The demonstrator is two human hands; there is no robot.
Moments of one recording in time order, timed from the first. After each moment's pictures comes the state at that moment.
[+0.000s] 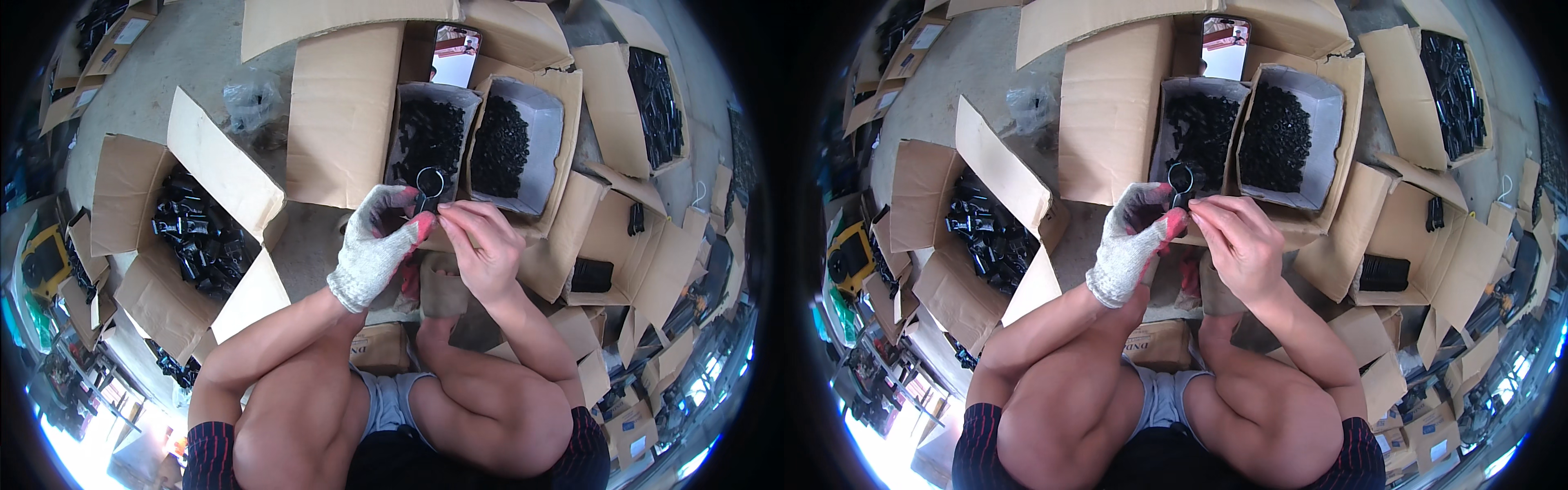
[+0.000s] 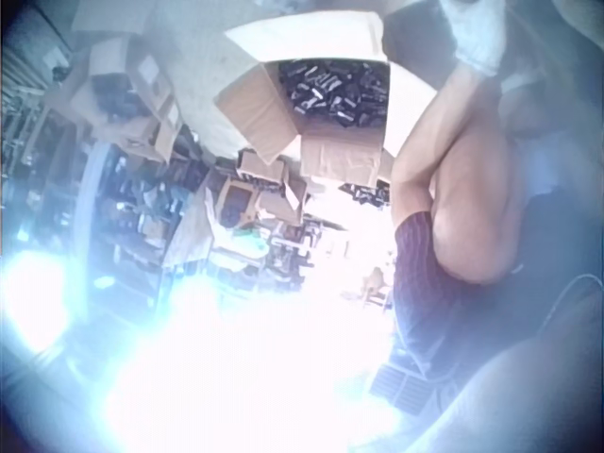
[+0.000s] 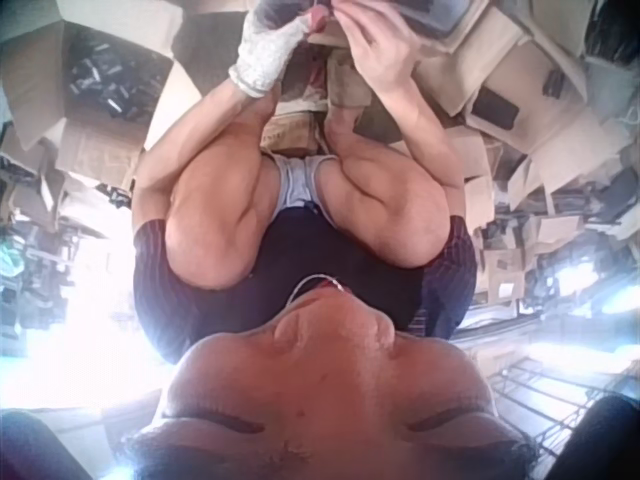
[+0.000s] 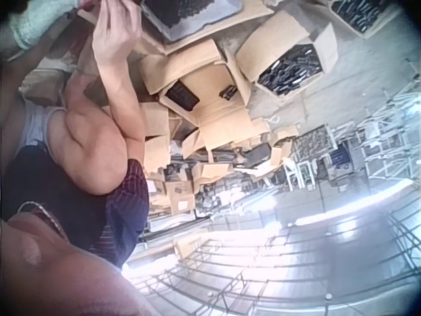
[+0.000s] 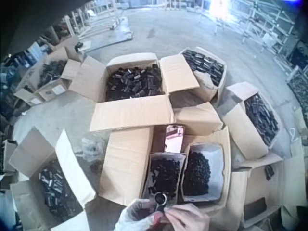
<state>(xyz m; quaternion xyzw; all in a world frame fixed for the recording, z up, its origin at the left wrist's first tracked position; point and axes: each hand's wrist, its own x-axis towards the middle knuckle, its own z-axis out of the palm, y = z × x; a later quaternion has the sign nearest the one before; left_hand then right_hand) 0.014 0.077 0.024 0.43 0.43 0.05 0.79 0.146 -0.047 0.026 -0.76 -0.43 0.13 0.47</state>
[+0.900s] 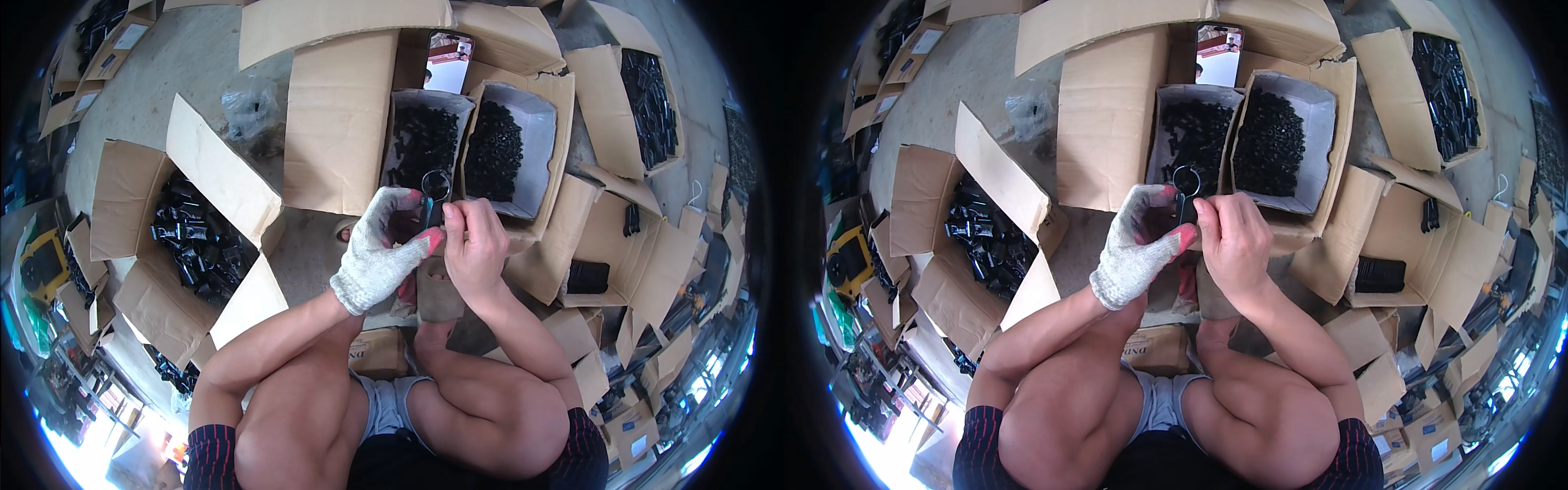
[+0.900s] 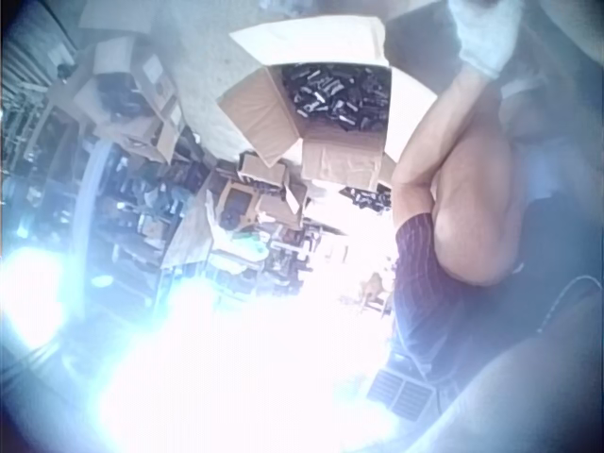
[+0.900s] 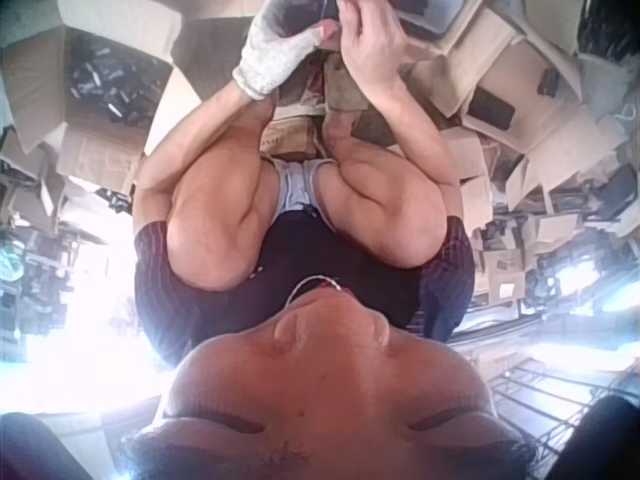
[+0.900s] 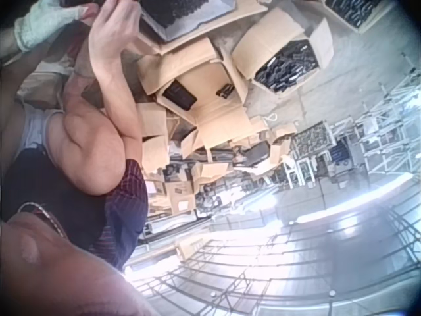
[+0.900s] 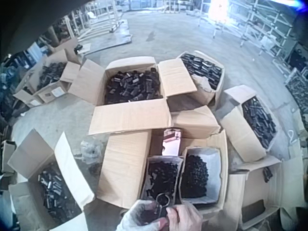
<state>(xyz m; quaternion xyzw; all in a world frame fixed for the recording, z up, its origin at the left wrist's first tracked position) 0.021 0.074 0.030 0.47 0.38 0.03 0.80 0.141 -0.042 0.013 -0.83 -0.40 0.07 0.38</state>
